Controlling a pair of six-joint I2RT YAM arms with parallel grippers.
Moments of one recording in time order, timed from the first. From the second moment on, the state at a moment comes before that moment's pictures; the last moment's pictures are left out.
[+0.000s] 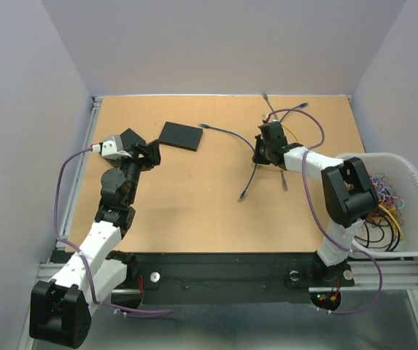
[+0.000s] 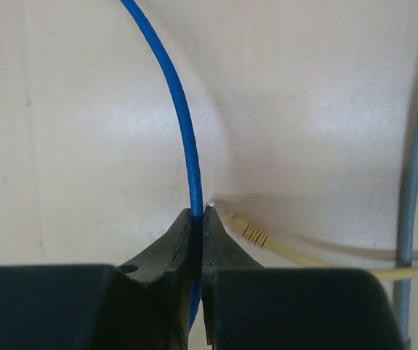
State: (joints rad) left arm -0.23 0.84 0.41 0.57 -0.12 -0.48; right arm 0.37 1.85 1.16 -0.11 0.10 0.45
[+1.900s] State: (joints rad) left arm -0.28 0.76 0.75 -0.30 -0.25 -0.29; right arm 0.64 2.04 1.42 -0.23 0.21 0.15
